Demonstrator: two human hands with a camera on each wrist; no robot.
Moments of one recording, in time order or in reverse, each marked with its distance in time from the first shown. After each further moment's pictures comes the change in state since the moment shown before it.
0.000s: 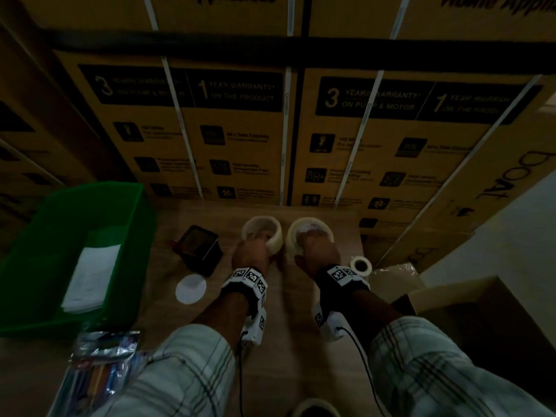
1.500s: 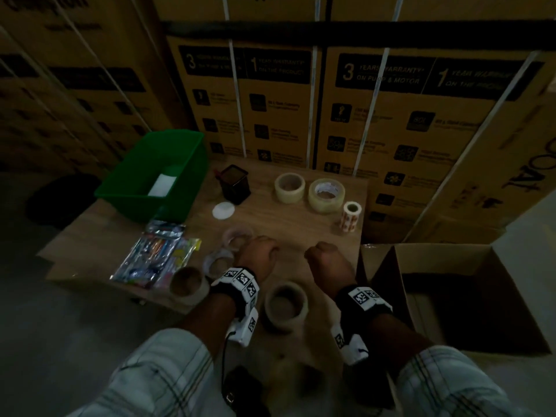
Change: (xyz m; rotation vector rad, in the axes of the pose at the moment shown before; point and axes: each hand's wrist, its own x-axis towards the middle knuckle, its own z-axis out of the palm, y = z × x) left_hand -0.249 0.031 0.030 0.046 0.102 0.085; right_hand -0.219 0.040 0.041 0.122 0.225 -0.415
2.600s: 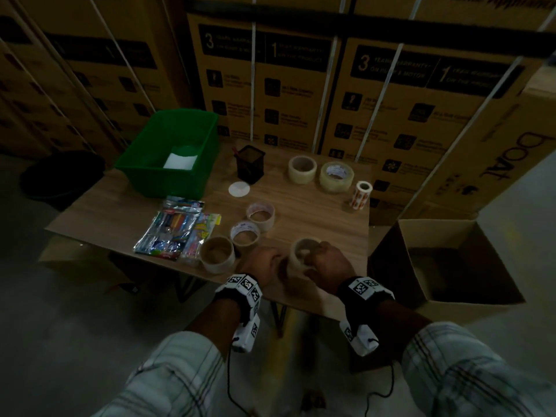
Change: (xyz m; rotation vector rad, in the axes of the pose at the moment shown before) left_hand -0.110 -0.055 0.004 -0.248 -0.132 -0.011; right_hand -0.053 -0.105 0.011 -0.173 -0.299 -0.041
